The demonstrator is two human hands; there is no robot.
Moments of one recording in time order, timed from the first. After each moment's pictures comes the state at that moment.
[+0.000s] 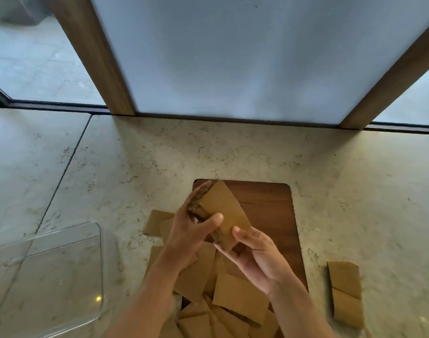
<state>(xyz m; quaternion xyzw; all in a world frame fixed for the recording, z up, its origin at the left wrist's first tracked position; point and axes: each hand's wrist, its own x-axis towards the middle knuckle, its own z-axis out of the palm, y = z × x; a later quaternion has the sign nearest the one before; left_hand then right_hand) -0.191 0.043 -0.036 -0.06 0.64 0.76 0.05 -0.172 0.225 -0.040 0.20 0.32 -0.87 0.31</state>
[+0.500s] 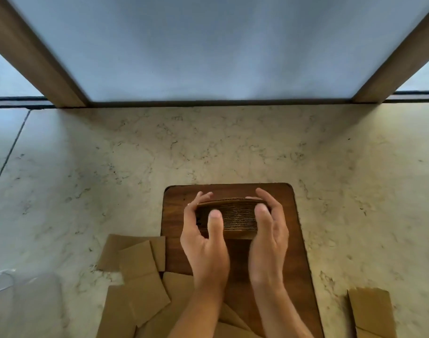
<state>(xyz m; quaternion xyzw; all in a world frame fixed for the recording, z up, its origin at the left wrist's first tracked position) -0.235 0.146 -0.089 -0.24 0.65 0.71 -0.13 -0.239 0.229 -0.091 0.21 0.62 -0.76 -0.08</state>
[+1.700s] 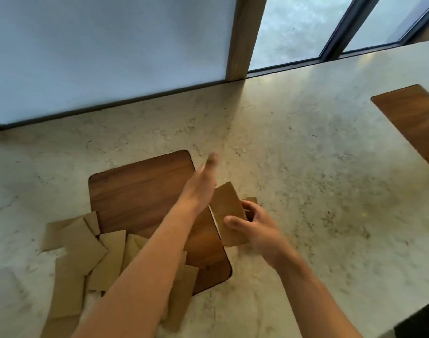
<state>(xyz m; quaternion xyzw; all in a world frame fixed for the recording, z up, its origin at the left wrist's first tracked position) -0.213 0.273 0.006 -0.04 0.80 0.51 0.32 -0.096 0.403 -0.023 0.29 0.63 -0.71 0.14</state>
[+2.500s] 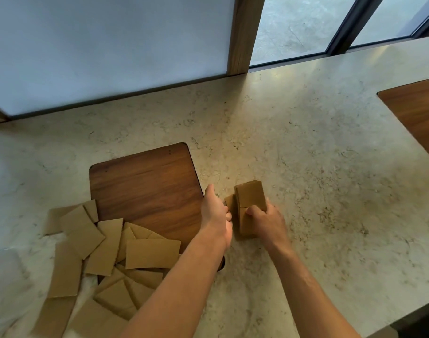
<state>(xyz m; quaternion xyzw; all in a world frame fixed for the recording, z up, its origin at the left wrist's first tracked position) -0.136 0.324 -0.002 -0.38 0.45 0.74 0.33 -0.082 0.430 -0.043 0.40 0.77 -0.47 0.12</state>
